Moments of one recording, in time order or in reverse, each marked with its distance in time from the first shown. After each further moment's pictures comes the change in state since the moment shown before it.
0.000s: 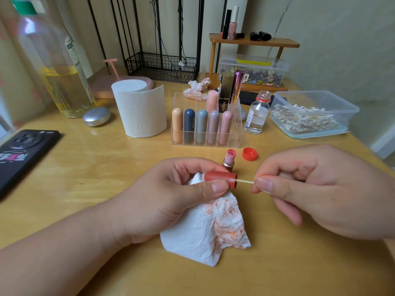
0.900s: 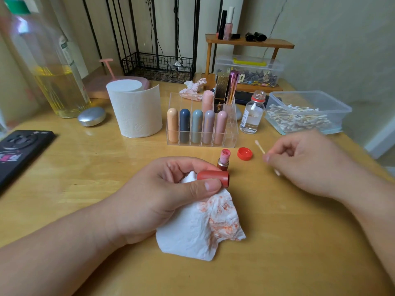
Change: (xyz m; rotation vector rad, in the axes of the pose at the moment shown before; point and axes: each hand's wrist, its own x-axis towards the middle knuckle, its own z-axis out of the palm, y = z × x) left_hand -0.002 0.004 0.002 -0.052 0.033 -0.040; right_hand 0.027 0.052 -0.012 -0.215 0.400 0.377
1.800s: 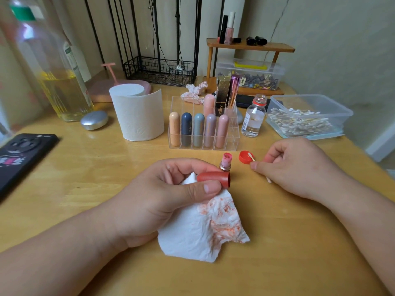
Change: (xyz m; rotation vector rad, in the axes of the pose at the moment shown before) left_hand -0.001 0.002 -0.001 -0.071 0.001 0.013; right_hand 0.011 0.001 0.018 -0.134 0.027 0.101
